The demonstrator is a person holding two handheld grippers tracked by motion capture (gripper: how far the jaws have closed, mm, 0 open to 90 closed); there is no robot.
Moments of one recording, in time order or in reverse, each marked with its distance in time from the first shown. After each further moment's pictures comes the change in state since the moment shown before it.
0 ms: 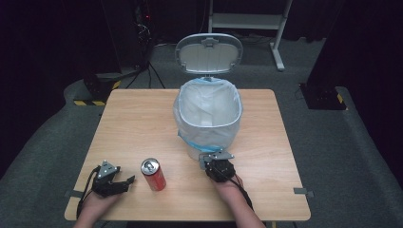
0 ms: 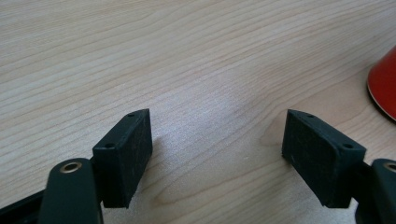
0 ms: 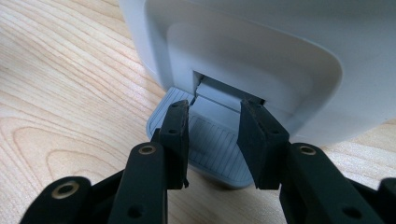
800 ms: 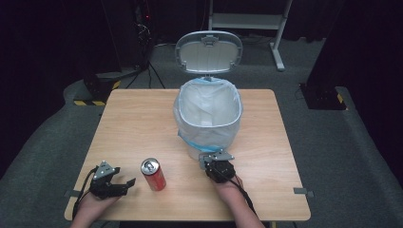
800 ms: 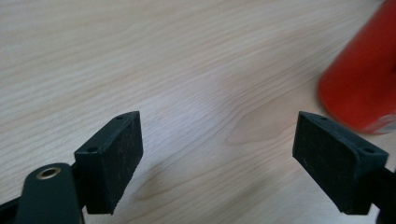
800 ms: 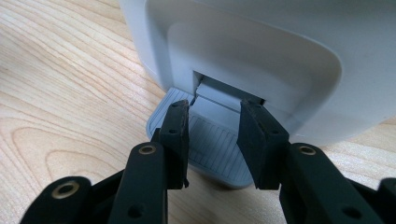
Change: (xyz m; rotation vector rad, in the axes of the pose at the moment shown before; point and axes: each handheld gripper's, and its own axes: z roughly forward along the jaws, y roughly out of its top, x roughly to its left) left arm -0.006 0.006 -0.020 -0.042 -0.109 -0.002; right arm 0.001 -0.002 0.000 -0.018 -0.004 0.001
